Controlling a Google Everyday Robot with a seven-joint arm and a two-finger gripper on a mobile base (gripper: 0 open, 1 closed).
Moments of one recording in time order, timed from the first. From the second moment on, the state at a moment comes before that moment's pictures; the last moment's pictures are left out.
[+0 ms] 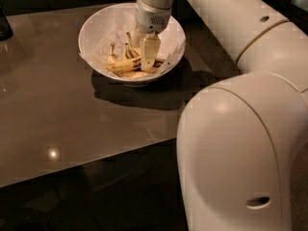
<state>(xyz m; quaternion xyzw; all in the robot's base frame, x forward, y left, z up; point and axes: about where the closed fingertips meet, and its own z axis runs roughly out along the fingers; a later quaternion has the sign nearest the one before) 0.662 0.015 0.897 -0.79 0.60 0.06 0.12</state>
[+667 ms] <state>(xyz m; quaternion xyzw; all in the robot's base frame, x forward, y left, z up) 0.665 0.019 0.887 -0.79 0.60 0.07 0.12</state>
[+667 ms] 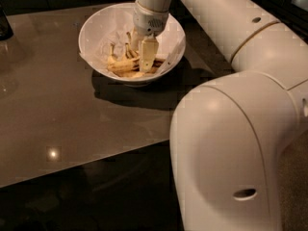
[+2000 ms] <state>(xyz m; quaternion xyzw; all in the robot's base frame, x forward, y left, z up) 0.667 0.020 0.892 -0.78 0.61 0.06 0.13</state>
